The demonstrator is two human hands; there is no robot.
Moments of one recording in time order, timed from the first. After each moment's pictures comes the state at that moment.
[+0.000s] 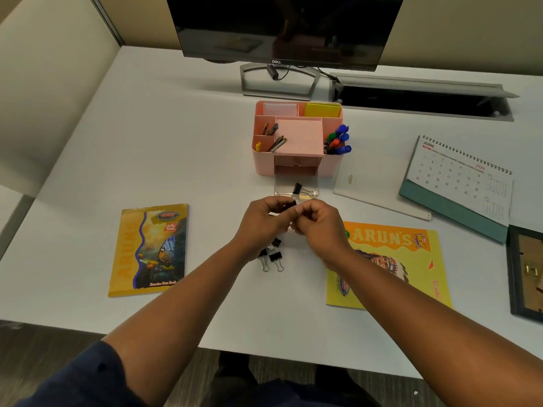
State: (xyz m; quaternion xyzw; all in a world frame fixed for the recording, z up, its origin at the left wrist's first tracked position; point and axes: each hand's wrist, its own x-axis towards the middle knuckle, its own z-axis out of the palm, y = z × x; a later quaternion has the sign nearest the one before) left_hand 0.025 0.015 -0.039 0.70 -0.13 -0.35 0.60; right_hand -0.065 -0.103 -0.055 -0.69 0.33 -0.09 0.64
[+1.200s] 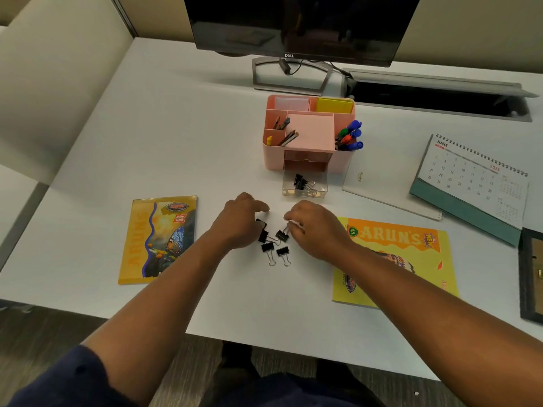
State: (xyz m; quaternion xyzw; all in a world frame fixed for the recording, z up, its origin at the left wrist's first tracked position) left_hand 0.065 0.065 -0.051 0.90 -0.29 -0.27 0.16; right_hand -0.057 -0.102 -0.057 -0.95 0.07 0.02 0.29
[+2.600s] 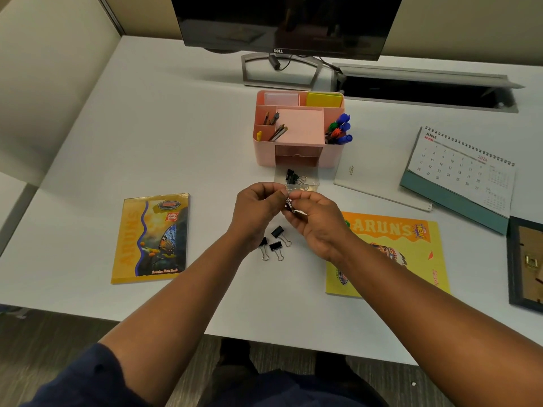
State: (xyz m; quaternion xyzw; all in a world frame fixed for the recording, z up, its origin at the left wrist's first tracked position) left_hand 0.023 0.020 -0.039 0.67 -0.02 -0.32 0.67; right_hand -0.059 -0.090 -0.025 -0.40 0.40 -0.05 0.82
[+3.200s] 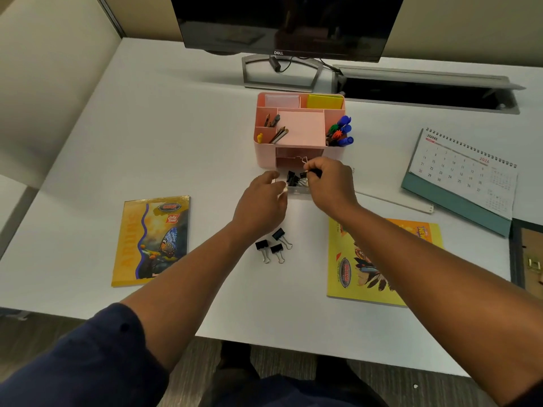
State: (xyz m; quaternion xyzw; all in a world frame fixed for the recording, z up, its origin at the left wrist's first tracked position) left_hand 0.045 0.005 -0.046 0.91 -0.35 -0.11 0.21; right_hand -0.017 -0.146 -0.034 -0.87 0.30 -0.13 0.38
